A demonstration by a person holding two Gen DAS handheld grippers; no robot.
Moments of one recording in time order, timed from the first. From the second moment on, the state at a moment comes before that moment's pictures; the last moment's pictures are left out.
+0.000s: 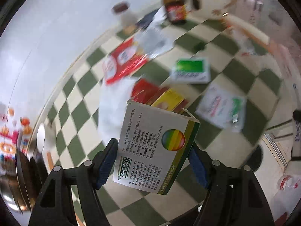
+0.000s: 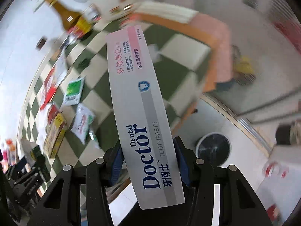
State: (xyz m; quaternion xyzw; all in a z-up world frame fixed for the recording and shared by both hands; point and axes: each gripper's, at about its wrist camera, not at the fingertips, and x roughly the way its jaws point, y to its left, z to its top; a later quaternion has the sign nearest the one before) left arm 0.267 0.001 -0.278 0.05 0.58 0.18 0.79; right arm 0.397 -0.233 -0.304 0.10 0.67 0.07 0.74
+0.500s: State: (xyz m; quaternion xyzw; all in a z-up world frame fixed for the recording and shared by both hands) left arm 0.328 -0.325 -0.382 0.07 0.67 -0.18 0.72; right arm 0.216 -0.502 -0.414 0.27 0.70 -0.18 0.64
